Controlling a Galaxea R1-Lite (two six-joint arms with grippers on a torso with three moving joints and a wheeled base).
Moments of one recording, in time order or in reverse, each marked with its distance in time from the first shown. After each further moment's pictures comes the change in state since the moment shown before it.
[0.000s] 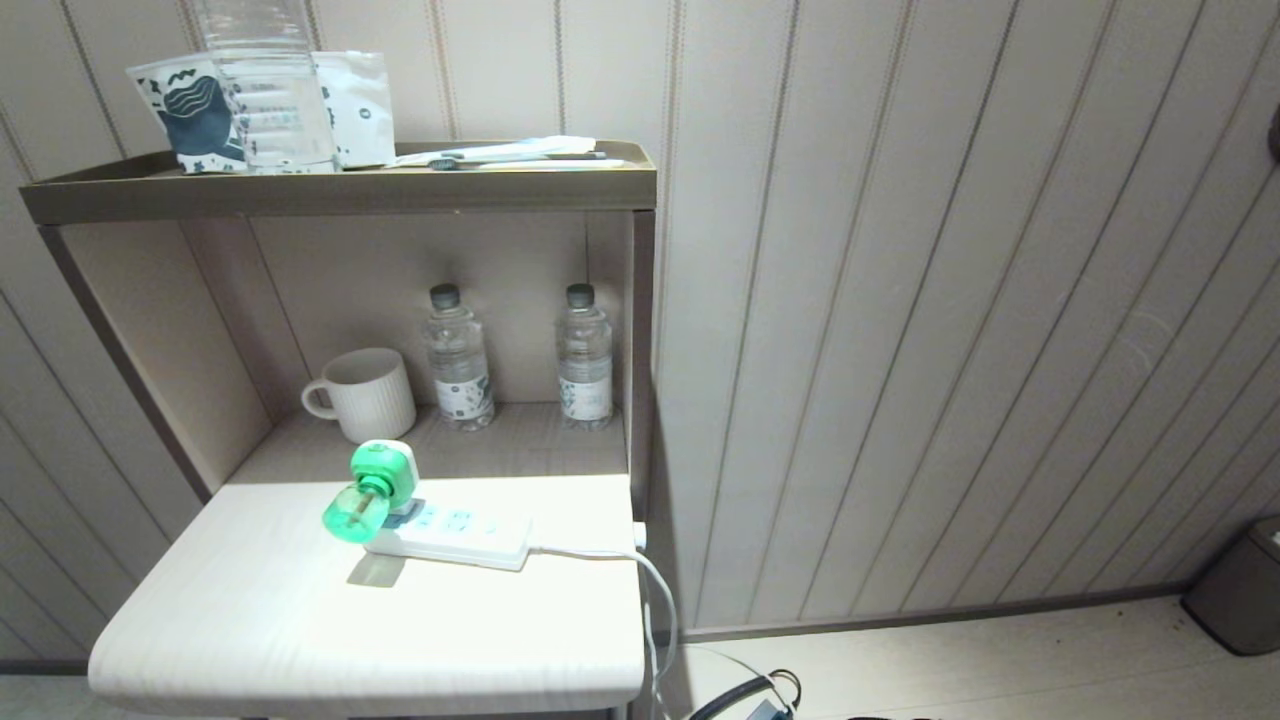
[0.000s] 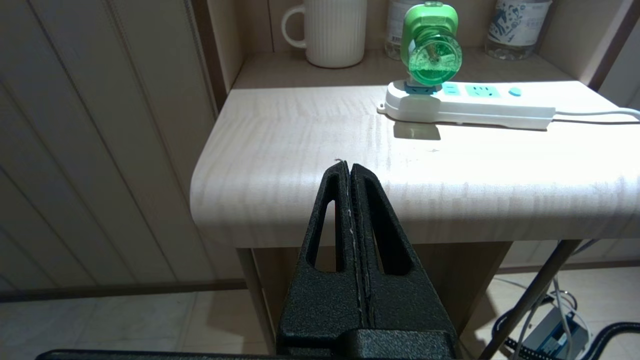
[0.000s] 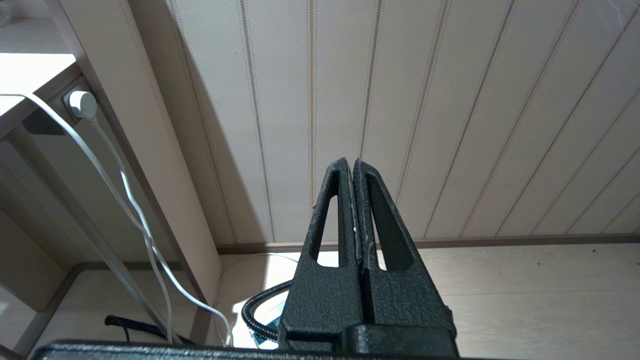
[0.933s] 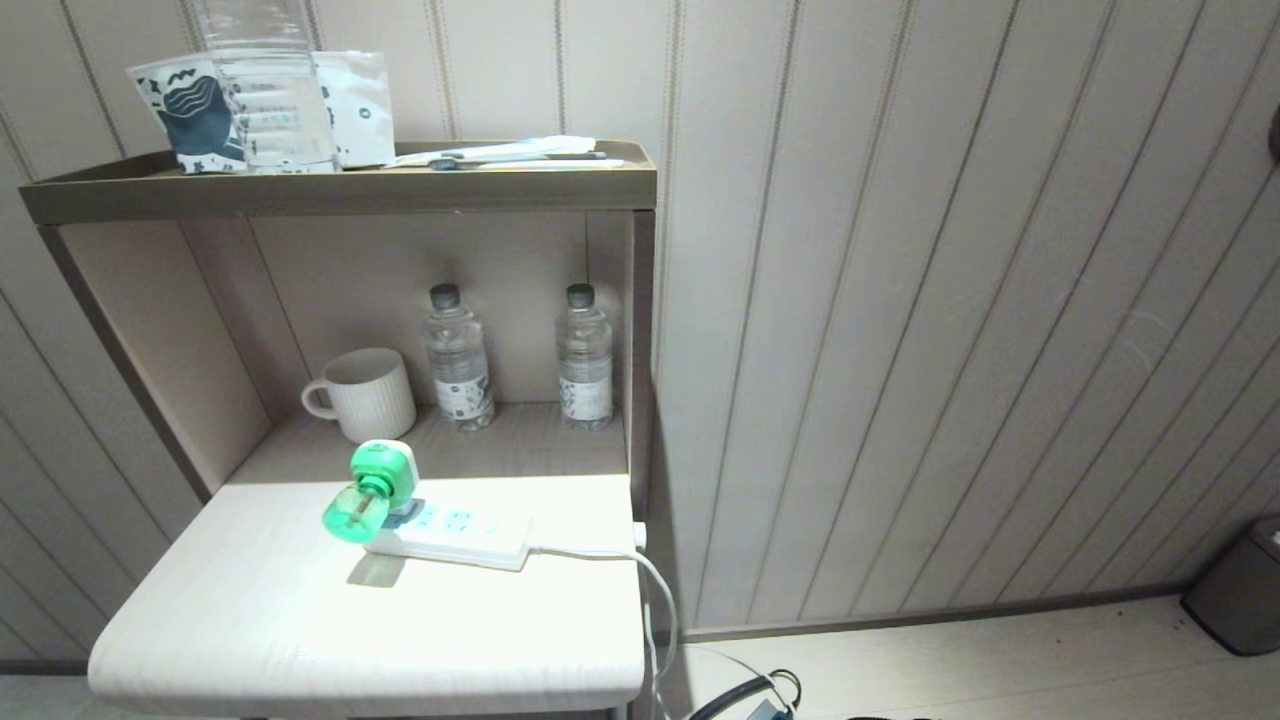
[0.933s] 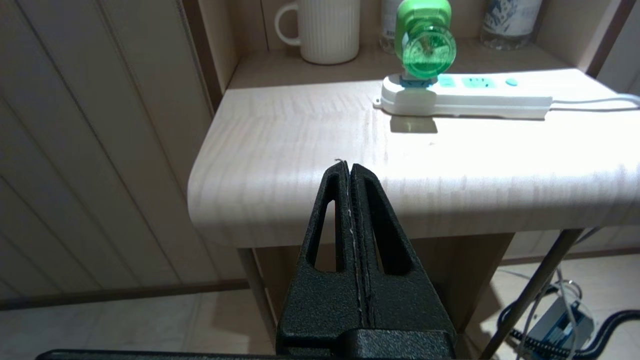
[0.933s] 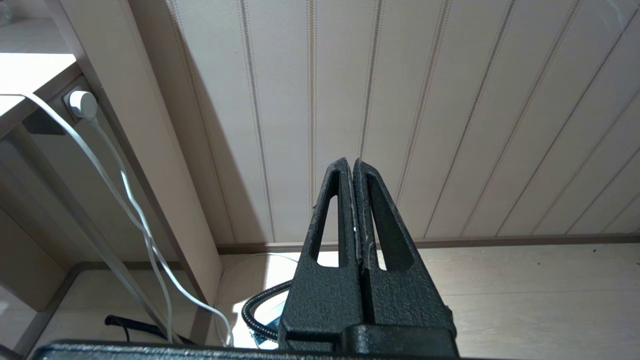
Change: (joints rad) left arm 0.000 0.001 0.000 0.009 -0.016 0.035; right arm 0.000 0.000 0.000 0.000 0.000 0.000
